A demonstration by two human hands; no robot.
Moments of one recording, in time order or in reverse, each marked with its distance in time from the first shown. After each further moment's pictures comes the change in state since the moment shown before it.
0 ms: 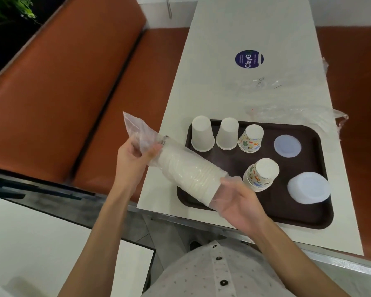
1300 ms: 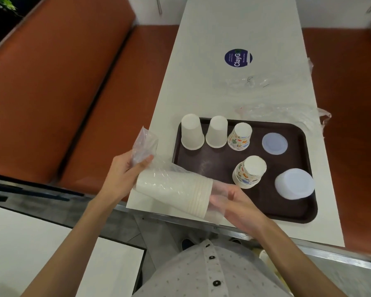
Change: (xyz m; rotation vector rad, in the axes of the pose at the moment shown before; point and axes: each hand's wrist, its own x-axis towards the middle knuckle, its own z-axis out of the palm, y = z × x) left_hand -0.006 -0.029 -0.007 0.145 -0.278 0.027; right_hand -0.017 -0.006 -0.020 -0.556 -0.134 -0.099
